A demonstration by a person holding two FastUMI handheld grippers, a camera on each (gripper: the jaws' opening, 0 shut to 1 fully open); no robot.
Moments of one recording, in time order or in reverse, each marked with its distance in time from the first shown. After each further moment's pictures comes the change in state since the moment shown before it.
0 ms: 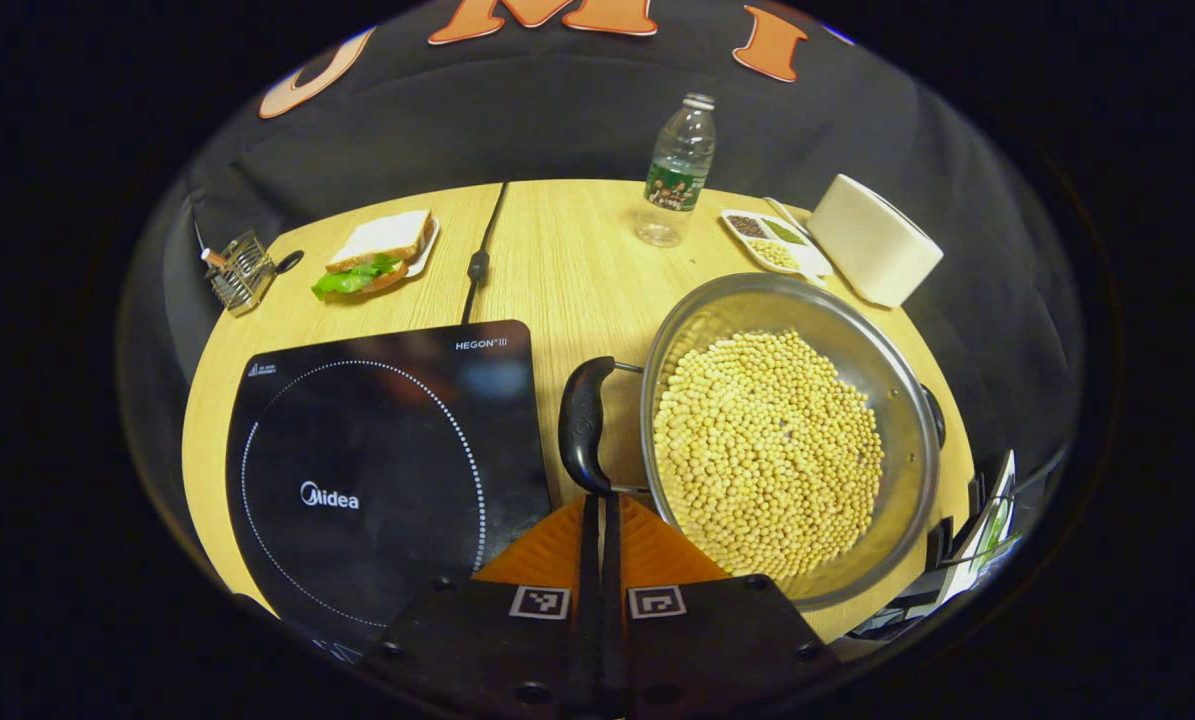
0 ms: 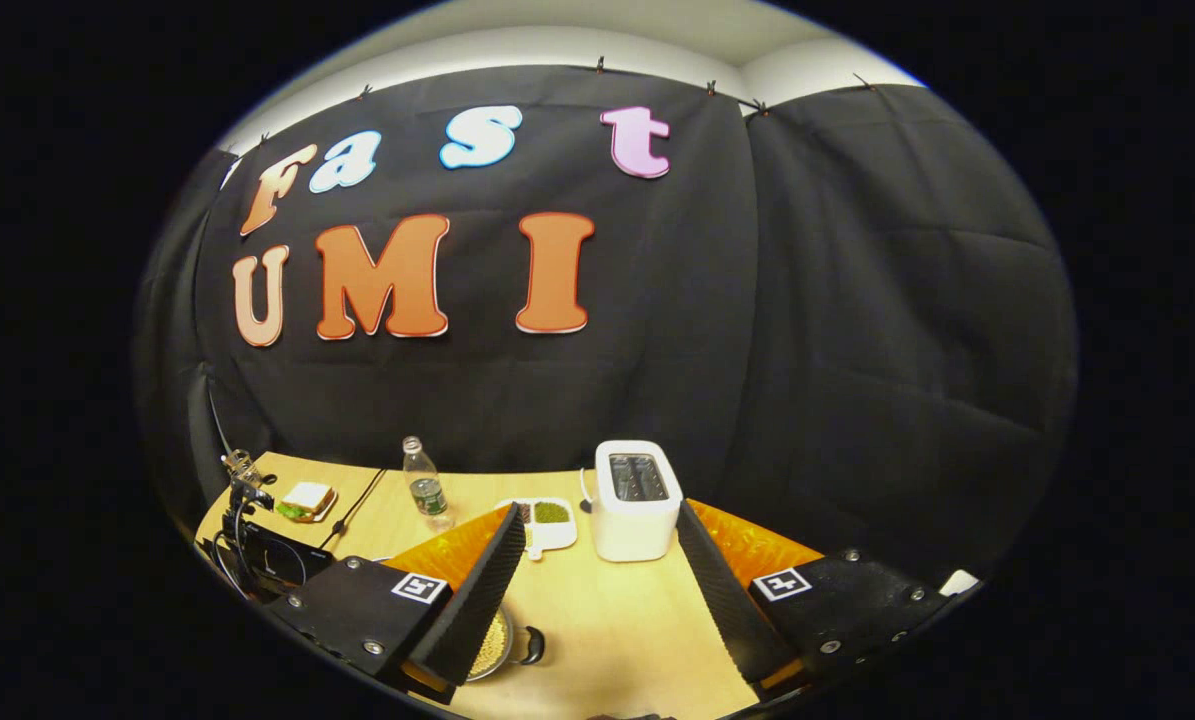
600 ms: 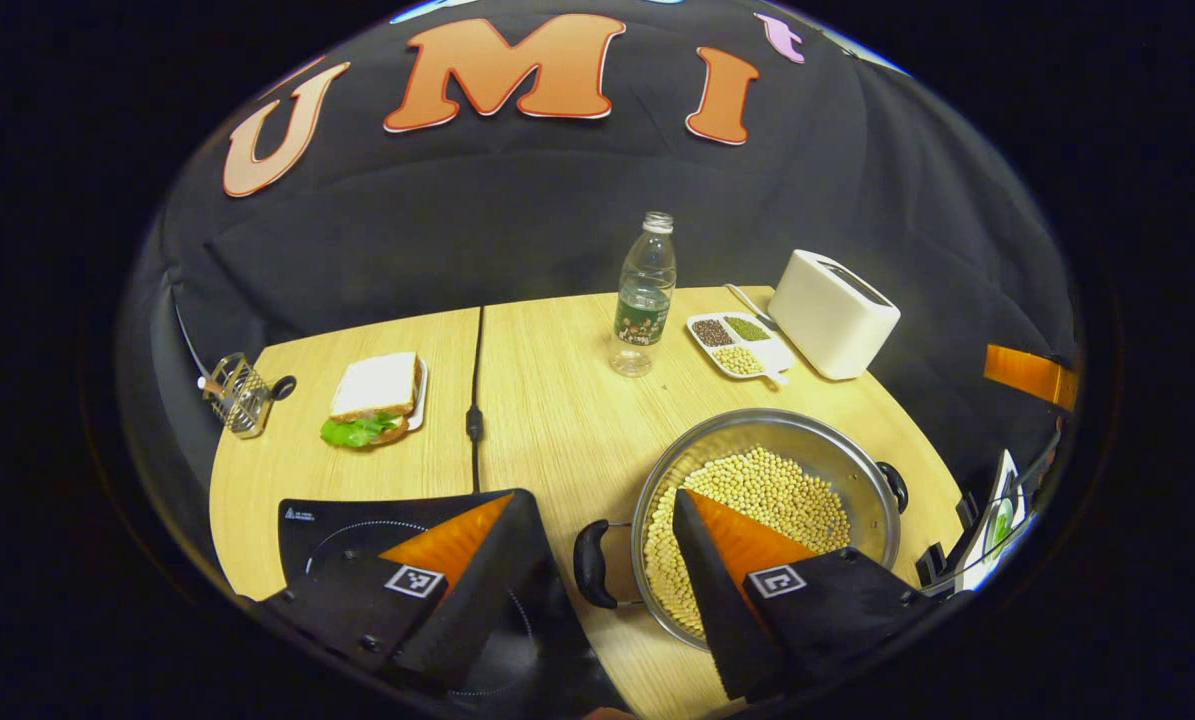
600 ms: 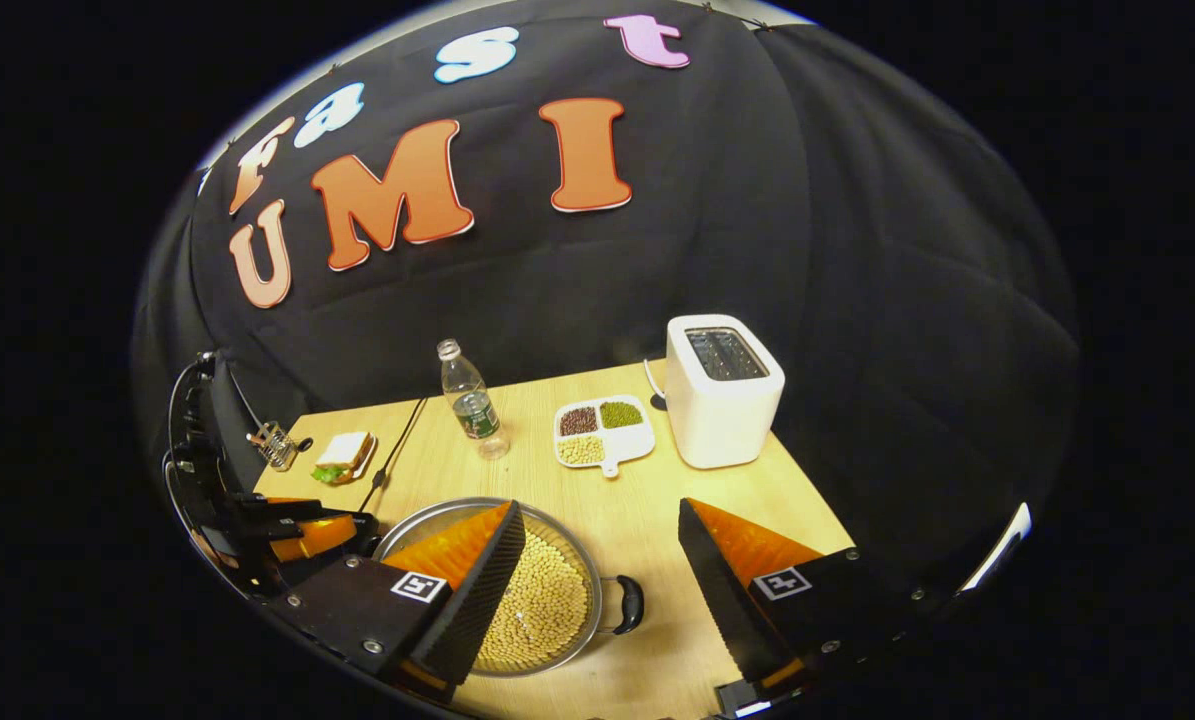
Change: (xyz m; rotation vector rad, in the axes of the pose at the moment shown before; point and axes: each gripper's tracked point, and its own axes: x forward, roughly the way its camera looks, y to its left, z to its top) left arm -0.007 -0.006 0.101 0.094 -0.191 -0.058; right arm 0.039 0.073 -0.104 0.082 0.305 0.103
